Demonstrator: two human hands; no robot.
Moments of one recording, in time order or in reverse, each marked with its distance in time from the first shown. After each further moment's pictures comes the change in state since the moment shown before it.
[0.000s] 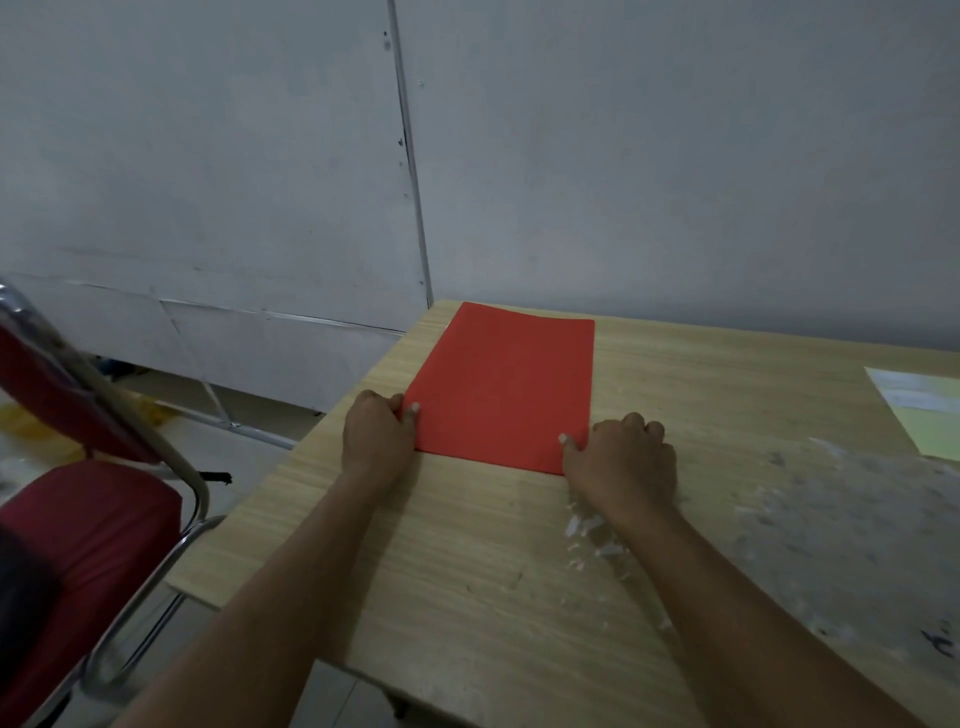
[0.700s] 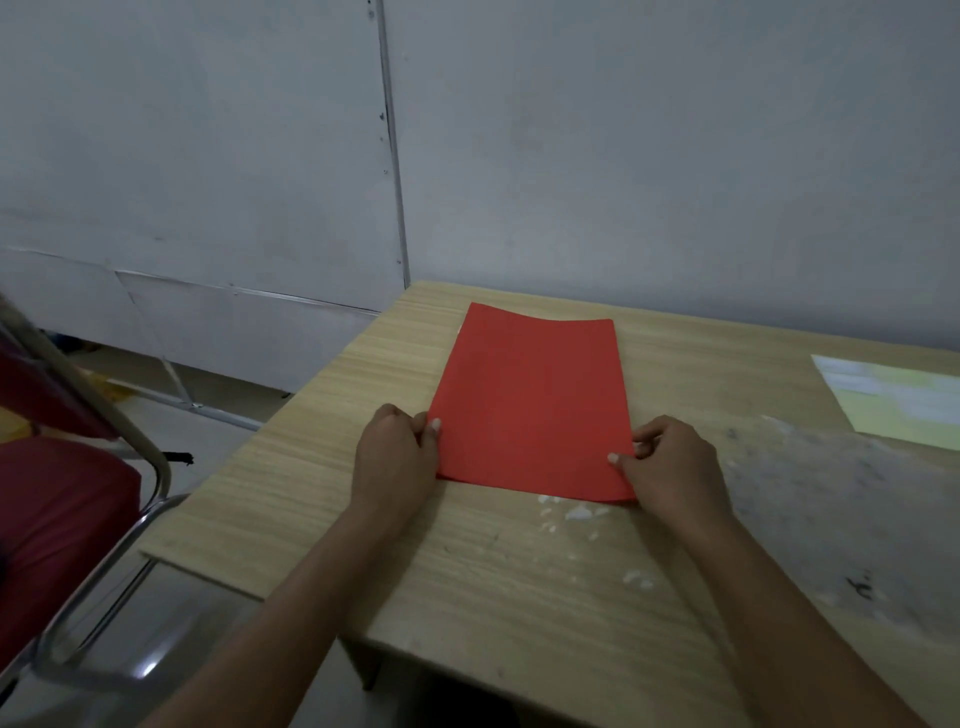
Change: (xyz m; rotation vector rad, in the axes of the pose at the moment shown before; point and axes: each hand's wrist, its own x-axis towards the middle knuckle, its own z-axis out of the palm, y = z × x) left_hand -0.083 0.031 -0.002 -0.134 0.011 0.119; right_hand -0.026 0.075 -0.018 0.453 0.062 0.127
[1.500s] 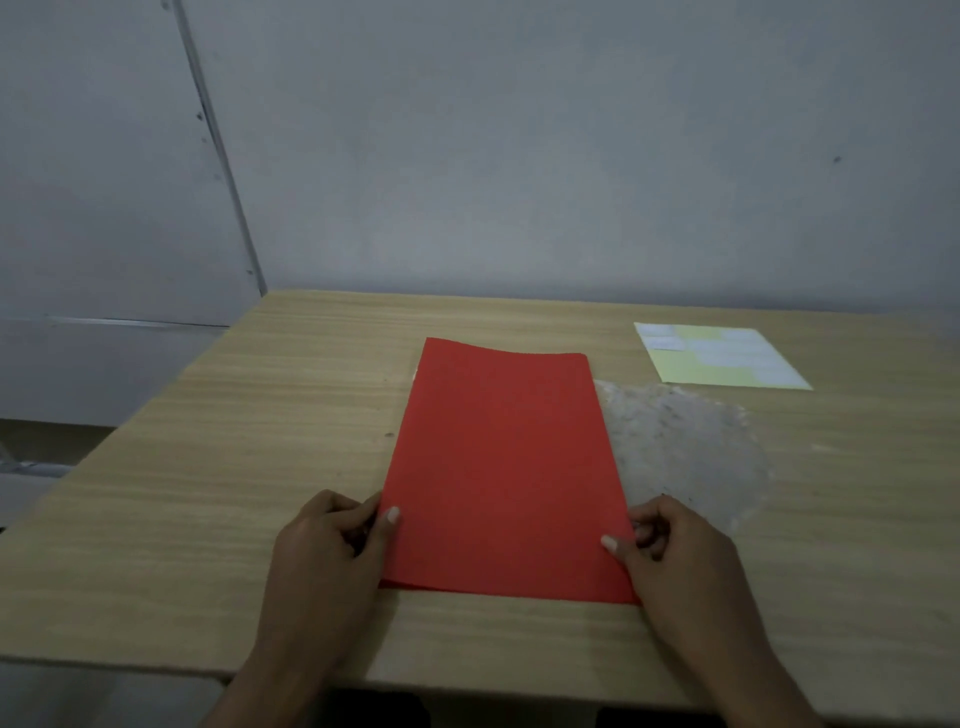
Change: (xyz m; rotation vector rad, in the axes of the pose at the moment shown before) left_hand -0.115 0.078 -0.009 -0.140 -0.152 0.147; right_hand -0.111 0.103 -0.103 0.033 0.182 0.056
